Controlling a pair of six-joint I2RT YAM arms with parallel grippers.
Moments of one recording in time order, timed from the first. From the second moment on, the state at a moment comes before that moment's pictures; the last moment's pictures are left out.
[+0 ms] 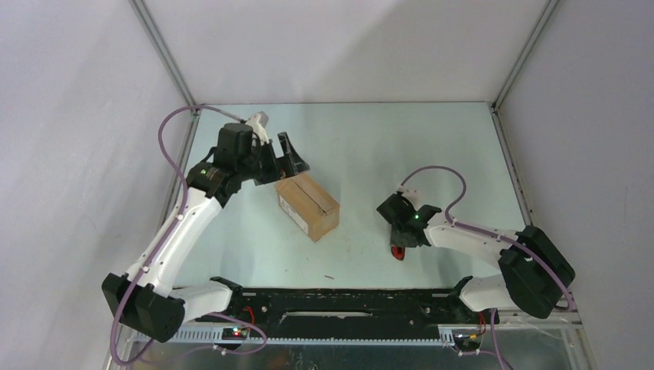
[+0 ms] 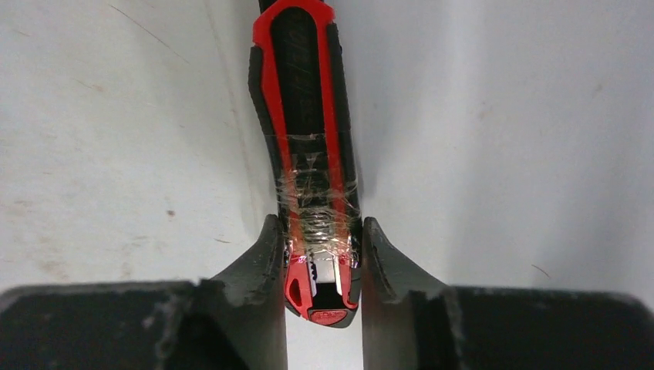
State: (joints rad) left arm -0.36 1.15 1.18 -0.66 0.22 -0.57; right arm 0.76 1.35 0.66 -0.57 0.32 0.85
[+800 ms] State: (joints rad) left arm -0.54 1.37 1.29 -0.48 0.56 -0.67; right arm 0.89 1.18 1.12 -0.57 0.13 0.31
